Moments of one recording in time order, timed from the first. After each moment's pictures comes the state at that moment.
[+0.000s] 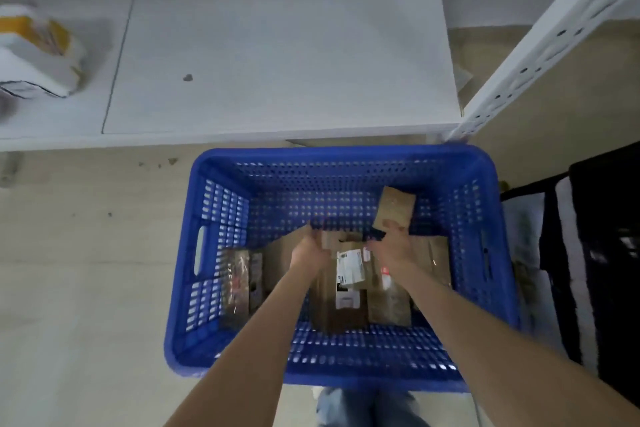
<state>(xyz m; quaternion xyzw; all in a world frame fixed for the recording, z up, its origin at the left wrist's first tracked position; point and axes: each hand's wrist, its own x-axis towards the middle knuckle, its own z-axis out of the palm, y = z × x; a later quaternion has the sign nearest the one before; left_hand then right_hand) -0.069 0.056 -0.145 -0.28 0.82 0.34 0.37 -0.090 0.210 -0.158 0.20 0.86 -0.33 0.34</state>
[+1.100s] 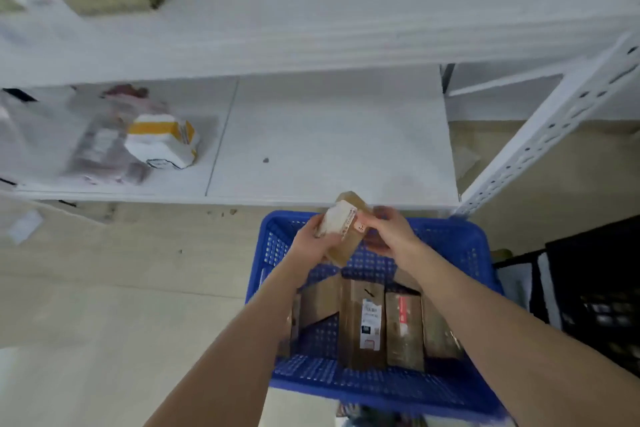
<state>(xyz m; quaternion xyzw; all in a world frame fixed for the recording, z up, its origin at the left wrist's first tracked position) -0.108 0.004 0.079 -0.32 0.71 0.59 0.22 -0.159 0.155 0.054 0.24 0.64 -0.64 0.34</state>
